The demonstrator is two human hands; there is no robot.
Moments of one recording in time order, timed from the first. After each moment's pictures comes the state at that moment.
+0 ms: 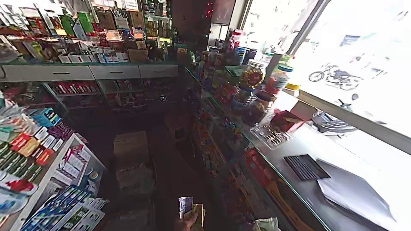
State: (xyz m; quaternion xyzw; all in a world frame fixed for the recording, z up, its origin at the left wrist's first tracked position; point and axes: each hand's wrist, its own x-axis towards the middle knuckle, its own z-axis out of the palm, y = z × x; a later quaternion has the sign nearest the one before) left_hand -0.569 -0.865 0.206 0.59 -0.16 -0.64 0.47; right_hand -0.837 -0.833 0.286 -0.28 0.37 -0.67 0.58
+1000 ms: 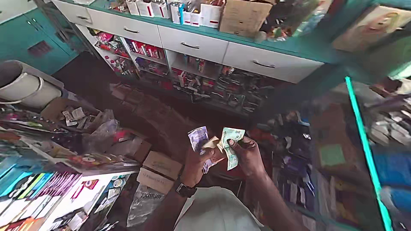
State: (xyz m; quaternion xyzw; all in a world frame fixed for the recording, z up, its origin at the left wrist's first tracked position) left_hand -0.126 -1.725 0.334 0.49 -0.06 -0.41 0.76; right_hand -0.241 -1.865 0.346 -0.51 0.27 -0.34 0.74
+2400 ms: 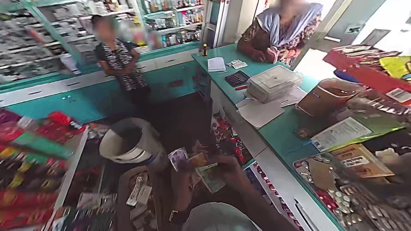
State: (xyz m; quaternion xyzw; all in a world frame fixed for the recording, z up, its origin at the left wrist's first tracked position) left_hand 1.161 -1.707 0.367 0.55 0.21 0.12 0.80; right_hand 1.210 -1.883 0.364 -0.62 -0.26 0.06 0.74
